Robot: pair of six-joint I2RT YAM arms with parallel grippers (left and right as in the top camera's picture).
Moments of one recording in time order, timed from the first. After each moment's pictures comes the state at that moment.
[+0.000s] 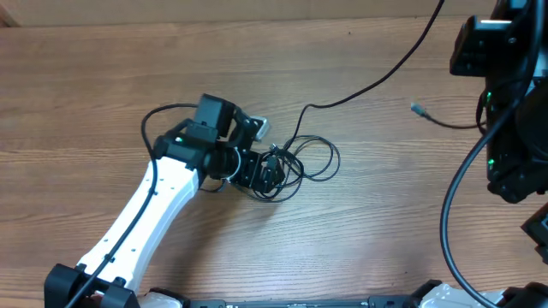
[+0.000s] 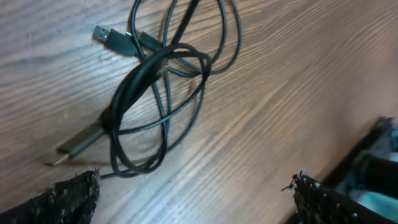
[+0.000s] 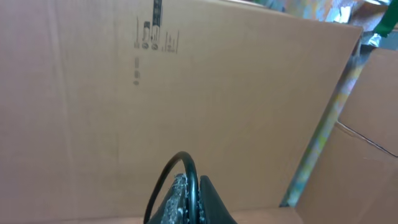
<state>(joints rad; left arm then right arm) -0.36 1.47 1.11 -0.84 0.46 -0.03 0.64 1.45 2.41 -1.00 0.83 -0.08</state>
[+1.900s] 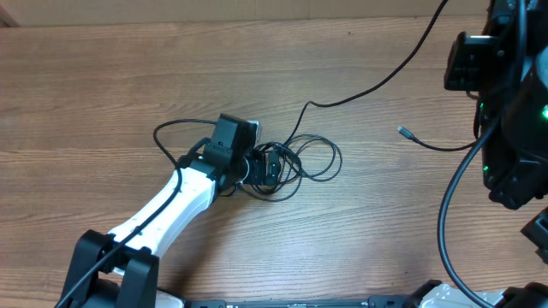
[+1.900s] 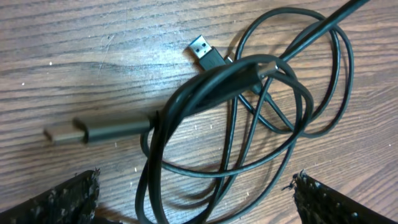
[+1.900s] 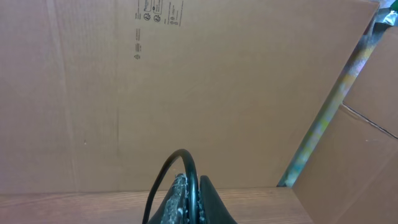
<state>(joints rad) -0.41 1.56 0.88 -0.40 0.21 -0.34 0.64 1.45 2.41 -1.13 0.82 -0.01</state>
